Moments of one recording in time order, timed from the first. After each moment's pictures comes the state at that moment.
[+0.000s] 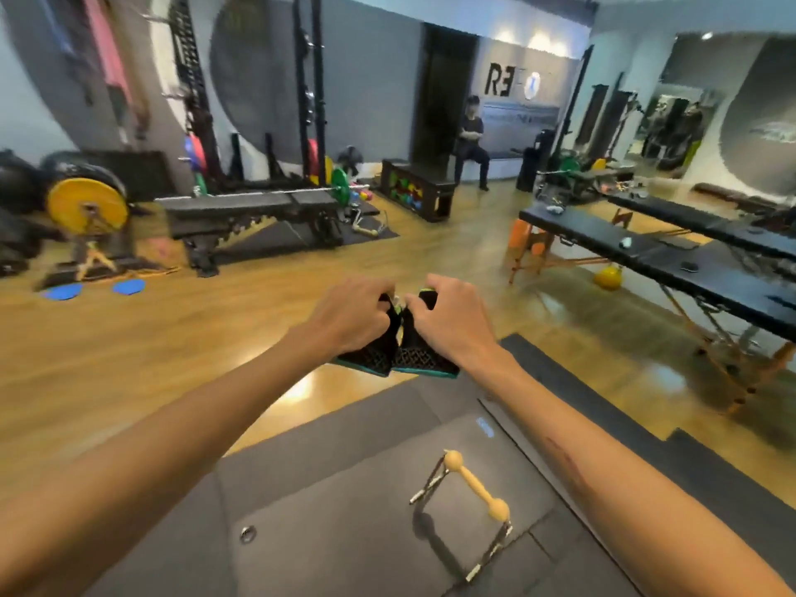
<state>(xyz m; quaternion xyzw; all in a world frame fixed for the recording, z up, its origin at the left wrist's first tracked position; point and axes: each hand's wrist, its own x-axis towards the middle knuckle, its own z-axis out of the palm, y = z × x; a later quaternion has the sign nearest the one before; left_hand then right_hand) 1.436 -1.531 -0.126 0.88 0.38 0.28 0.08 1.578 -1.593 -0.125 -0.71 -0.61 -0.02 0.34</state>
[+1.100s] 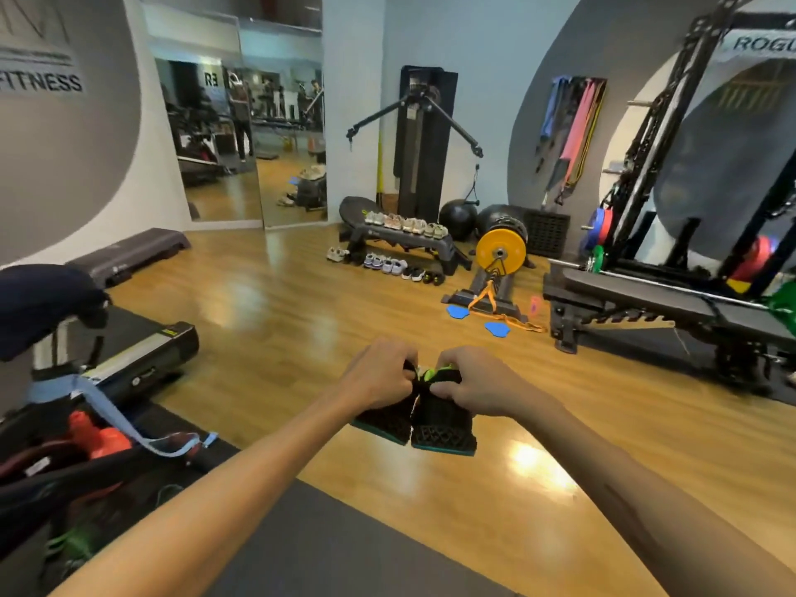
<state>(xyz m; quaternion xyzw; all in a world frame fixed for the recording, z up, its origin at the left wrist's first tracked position) 0.722 -1.360 -0.155 0.61 0.76 0.22 0.07 0.868 -1.266 -0.141 -0.31 -0.93 0.20 0.04</state>
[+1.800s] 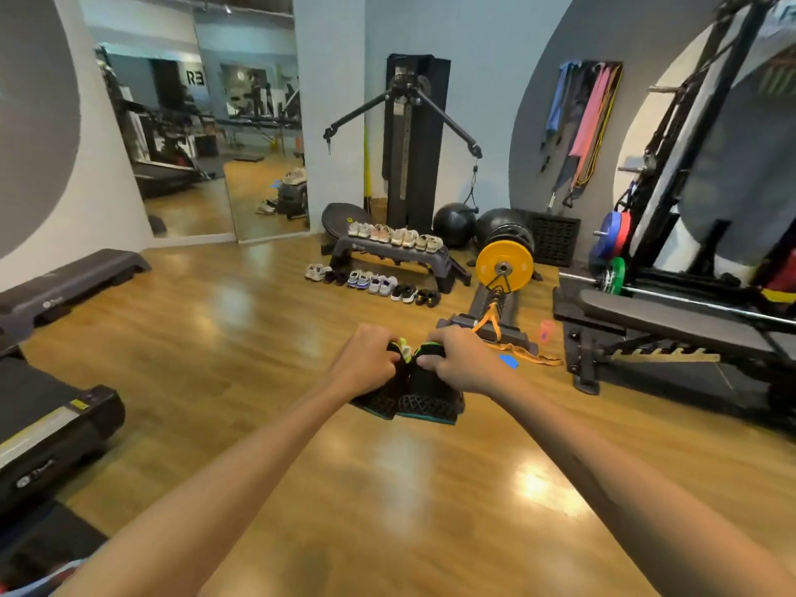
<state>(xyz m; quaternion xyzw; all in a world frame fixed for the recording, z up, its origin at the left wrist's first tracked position) 0.500 -0.918 -0.169 0.56 0.78 0.27 0.03 0.642 -0.829 -0.144 -0.31 -0.92 0.21 0.08</state>
